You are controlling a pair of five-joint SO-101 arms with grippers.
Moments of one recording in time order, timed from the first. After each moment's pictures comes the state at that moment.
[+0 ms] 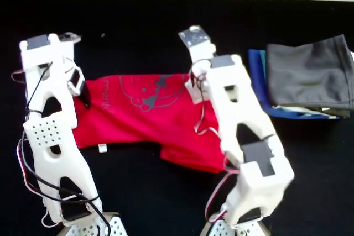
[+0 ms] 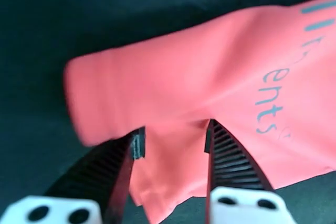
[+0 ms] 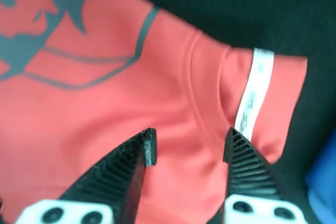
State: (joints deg) left arm -26.2 55.3 -52.6 98.2 -22.4; right arm -17.9 15.7 0.4 64.3 14.7
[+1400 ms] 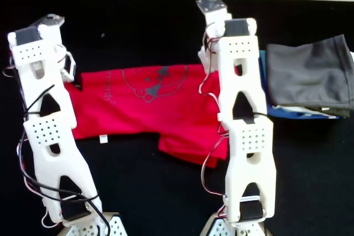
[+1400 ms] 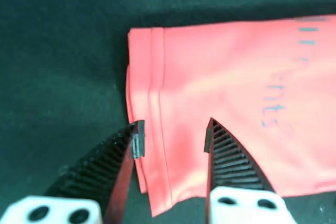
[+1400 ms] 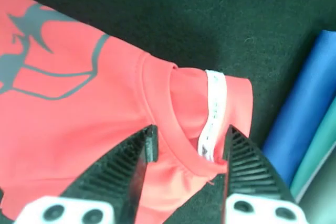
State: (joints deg) left arm -25.8 55.3 -66.2 100.8 -15.2; right arm -11.3 47.7 -65.6 100.3 14.6
